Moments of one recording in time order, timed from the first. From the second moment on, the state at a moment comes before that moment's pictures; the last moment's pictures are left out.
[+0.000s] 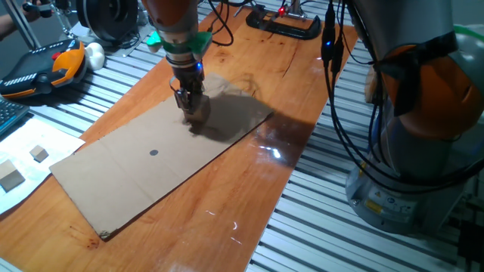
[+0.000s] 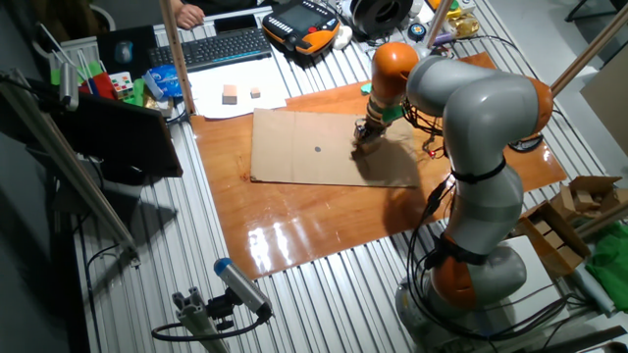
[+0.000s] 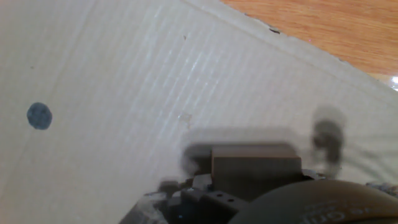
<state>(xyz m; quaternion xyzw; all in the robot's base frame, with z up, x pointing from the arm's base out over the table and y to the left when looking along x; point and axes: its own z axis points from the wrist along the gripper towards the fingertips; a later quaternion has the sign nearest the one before) 0.573 -0.027 0.062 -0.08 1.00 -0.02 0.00</state>
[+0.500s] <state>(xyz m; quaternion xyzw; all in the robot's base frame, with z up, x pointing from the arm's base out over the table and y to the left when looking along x) 0.577 0.006 0.105 -0.03 1.00 0.01 -0.04</state>
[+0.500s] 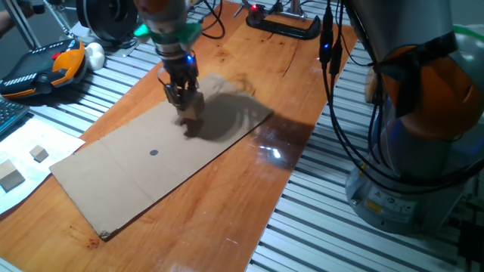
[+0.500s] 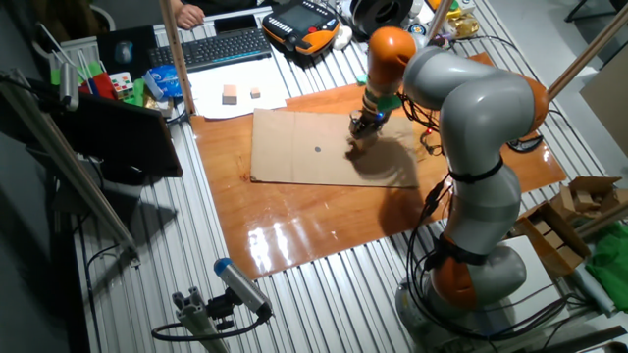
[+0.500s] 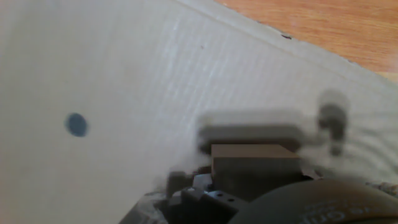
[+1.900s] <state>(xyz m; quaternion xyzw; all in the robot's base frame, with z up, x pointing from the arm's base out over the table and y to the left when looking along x) 0.580 0.068 0.133 0.09 0.99 -0.01 -0.04</state>
